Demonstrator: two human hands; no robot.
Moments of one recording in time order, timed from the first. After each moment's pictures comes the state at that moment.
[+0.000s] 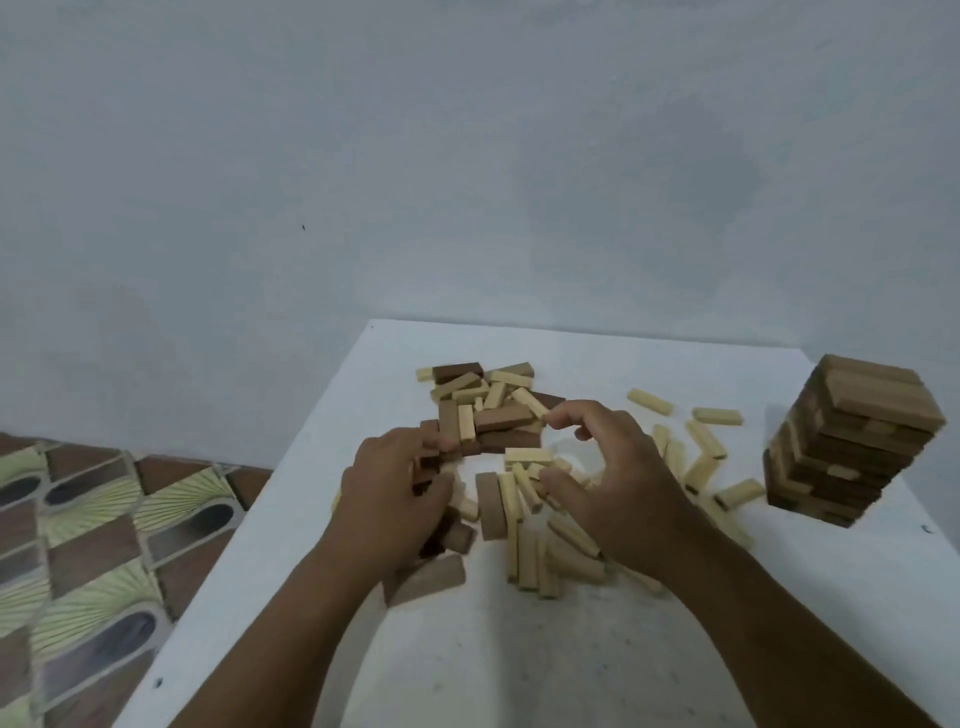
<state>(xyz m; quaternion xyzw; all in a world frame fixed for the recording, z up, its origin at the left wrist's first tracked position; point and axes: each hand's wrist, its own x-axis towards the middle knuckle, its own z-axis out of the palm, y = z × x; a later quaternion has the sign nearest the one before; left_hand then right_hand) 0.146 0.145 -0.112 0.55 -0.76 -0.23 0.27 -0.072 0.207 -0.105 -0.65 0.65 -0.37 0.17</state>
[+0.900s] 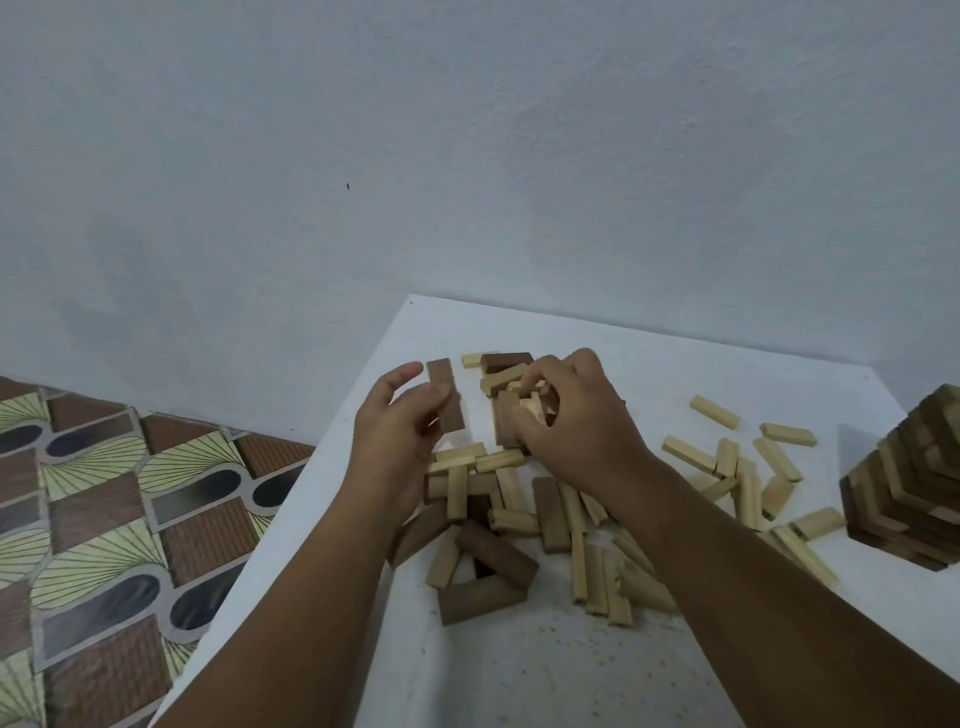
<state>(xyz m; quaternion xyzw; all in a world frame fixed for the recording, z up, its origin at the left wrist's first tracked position) 0.171 0.079 -0.124 0.42 -0.28 -0.67 0.55 -0.009 0.104 -0.111 -0.67 0.66 -0.33 0.12</state>
